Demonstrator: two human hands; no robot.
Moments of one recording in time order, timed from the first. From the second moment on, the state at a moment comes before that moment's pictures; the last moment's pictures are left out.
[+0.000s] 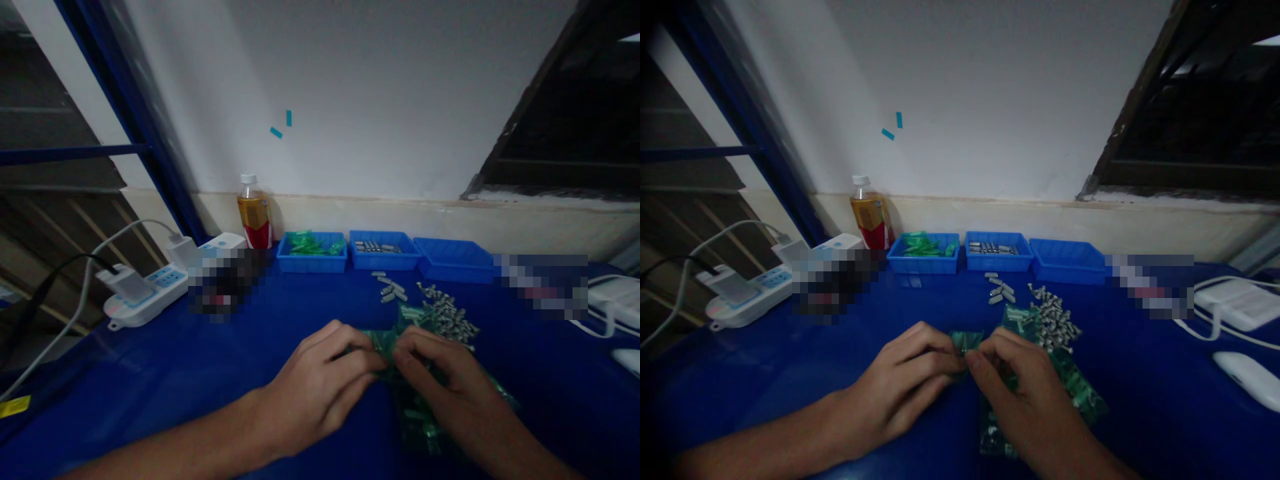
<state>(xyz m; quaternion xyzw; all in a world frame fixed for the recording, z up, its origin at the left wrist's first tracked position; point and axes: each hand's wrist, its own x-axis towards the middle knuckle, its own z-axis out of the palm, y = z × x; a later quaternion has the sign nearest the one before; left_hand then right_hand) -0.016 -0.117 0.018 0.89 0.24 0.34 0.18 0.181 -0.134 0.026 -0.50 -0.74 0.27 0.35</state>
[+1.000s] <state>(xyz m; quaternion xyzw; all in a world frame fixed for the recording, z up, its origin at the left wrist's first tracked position) -0.021 -0.112 0.023 0.90 0.21 0.38 0.10 0.194 -0.134 0.018 -0.46 -0.78 0.21 0.36</state>
